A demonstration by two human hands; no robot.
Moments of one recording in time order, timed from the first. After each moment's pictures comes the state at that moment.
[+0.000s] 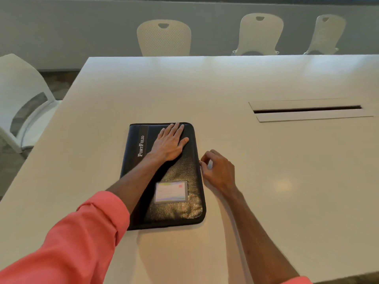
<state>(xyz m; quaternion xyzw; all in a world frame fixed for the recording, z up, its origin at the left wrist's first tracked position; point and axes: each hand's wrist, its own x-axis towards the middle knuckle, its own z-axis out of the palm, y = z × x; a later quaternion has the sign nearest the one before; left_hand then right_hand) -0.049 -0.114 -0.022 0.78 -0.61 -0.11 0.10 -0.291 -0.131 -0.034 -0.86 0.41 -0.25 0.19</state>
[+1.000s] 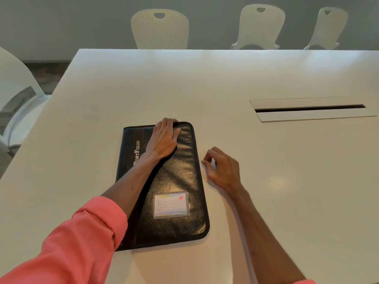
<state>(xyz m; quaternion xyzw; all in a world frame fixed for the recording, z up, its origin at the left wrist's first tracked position) -0.028 -0.132 -0.033 0.75 -0.59 -0.06 0.29 -0.295 -0.159 -0.034 -0.88 0.38 -0.25 0.16</state>
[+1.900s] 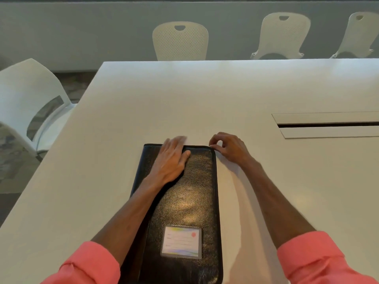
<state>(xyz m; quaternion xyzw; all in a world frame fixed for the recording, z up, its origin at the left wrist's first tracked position) -0.019 -0.095 -0.024 0.77 -0.60 -0.06 0.21 -0.213 -0.294 -0.017 -0.92 0.30 -0.14 0.23</state>
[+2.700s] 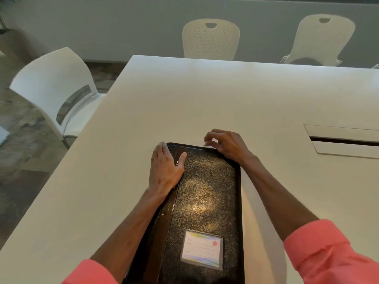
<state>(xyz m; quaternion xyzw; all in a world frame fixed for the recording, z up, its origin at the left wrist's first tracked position) 0.012 -0.038 -0.030 0.91 -0.36 -0.05 0.23 -0.114 -0.280 -0.011 -0.97 0.13 -0.15 0.14</state>
